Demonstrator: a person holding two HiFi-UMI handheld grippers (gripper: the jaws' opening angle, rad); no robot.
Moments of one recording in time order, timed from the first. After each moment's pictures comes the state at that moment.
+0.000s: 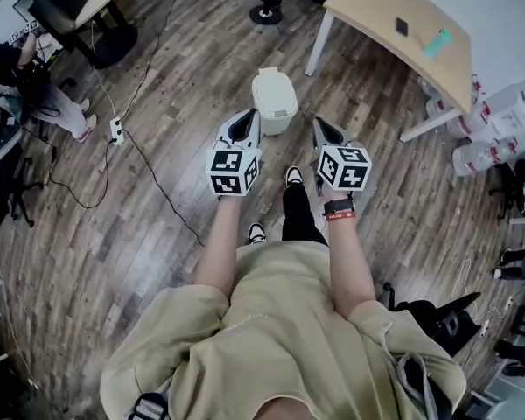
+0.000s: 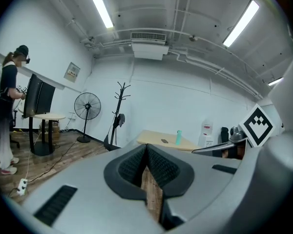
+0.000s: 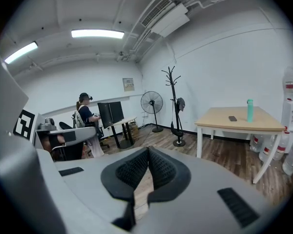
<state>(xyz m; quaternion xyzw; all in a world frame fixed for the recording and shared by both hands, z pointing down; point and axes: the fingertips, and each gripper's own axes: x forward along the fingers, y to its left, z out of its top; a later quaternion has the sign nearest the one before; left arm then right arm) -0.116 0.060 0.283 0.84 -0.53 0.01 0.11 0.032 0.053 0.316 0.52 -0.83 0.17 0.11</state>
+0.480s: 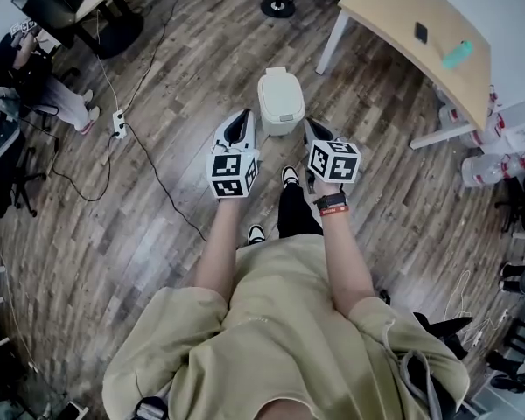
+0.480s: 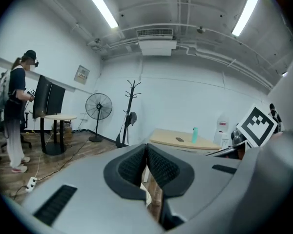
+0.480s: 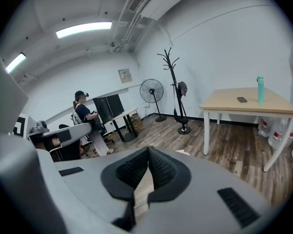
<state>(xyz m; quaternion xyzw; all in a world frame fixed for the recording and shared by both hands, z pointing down) -0.125 -0.058 0.324 0.80 -0.60 0.03 0.10 0.017 -0.077 0.383 0.48 -0.83 0.25 0.13</state>
